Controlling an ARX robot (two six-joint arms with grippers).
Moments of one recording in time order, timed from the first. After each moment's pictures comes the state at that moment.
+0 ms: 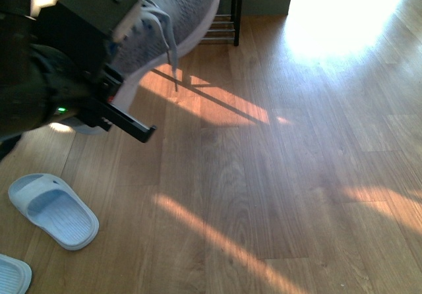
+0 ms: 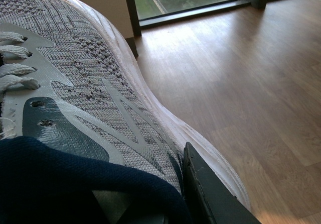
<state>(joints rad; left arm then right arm) -0.43 1.80 0.66 0.61 -0.29 0.38 -0.29 1.13 0.32 0.68 -0.15 0.11</state>
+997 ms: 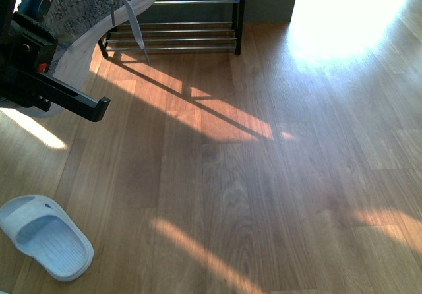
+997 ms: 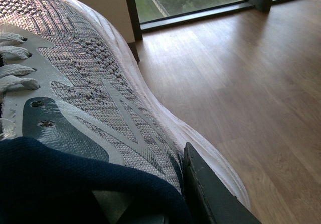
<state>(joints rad) -0.44 1.49 0.53 0.55 -0.39 0.34 -0.29 1.13 0.32 0.68 -0.15 0.11</state>
